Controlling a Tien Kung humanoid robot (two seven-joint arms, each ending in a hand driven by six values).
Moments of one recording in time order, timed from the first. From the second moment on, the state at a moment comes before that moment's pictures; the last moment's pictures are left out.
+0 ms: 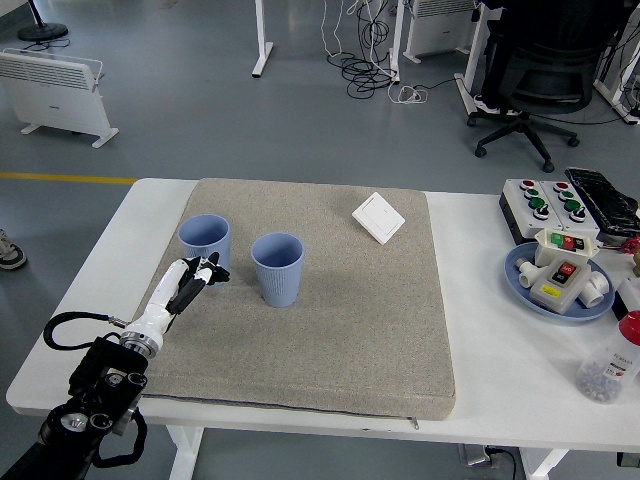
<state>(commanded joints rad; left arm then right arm) -0.65 0.03 -1.31 -0.42 1.48 0.01 -0.51 0.14 -0.12 1.12 0.18 -1.11 0.10 -0.20</state>
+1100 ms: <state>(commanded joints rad) -0.77 0.00 -1.55 -0.24 1.64 0.00 -0.54 0.14 -0.12 1.10 0.18 -1.12 0.11 -0.21</state>
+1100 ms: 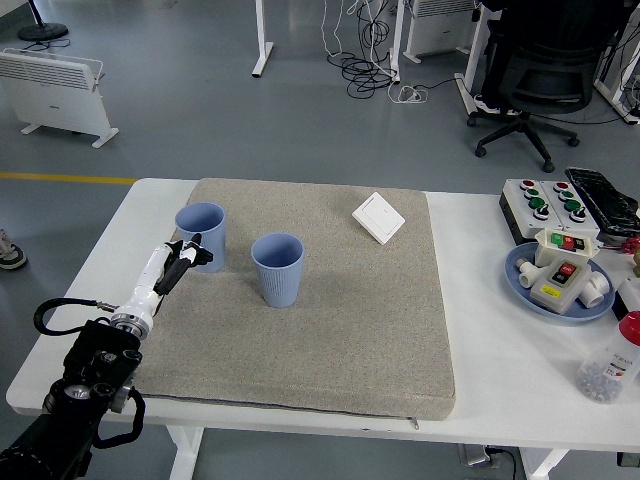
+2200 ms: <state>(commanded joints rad) -0.80 0.20 -1.17 -0.95 1.89 -0.14 -0.23 0.13 -0.12 1.11 0.18 -1.12 0.11 -0.21</state>
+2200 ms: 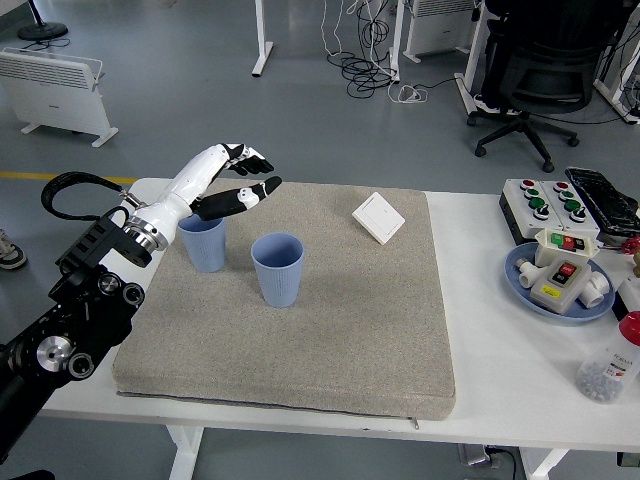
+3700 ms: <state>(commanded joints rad) -1.00 0.09 -0.95 -0.67 2.27 -0.37 -0.12 0.14 -0.13 1.06 0.18 -1.12 0.12 -0.21</state>
